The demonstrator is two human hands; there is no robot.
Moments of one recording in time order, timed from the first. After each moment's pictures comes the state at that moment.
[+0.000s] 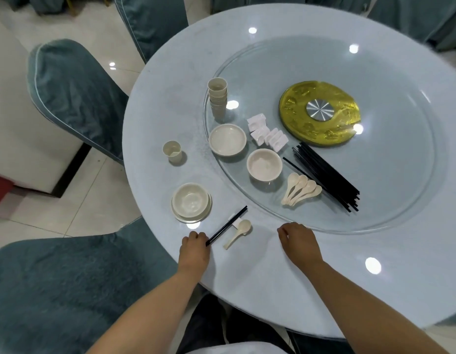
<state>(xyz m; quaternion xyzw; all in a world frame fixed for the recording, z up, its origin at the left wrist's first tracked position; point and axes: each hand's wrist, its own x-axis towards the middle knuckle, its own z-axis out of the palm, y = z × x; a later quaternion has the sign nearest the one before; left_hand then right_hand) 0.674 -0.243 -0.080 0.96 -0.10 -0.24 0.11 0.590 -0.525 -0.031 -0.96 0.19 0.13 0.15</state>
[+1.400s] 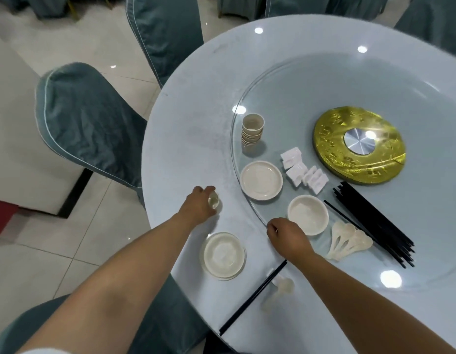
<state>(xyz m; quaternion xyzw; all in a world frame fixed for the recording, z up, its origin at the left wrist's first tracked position) 0.985 -0.235 -0.040 0.92 -0.15 -0.32 0.17 0.809 -0.452 -0.009 -0.93 0.19 0.16 0.28</state>
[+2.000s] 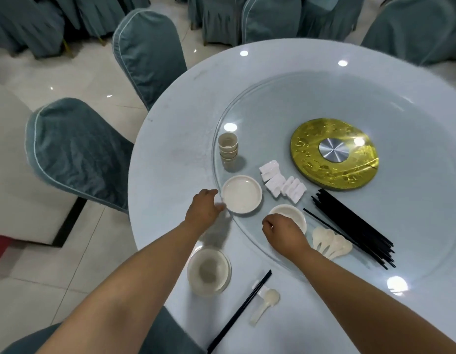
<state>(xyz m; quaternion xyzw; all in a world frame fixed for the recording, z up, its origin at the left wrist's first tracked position) 0.977 -0.312 -0.012 0.94 -0.17 -0.21 0.22 0.814 -0.499 0.028 -0.92 0.20 0.12 0.31</state>
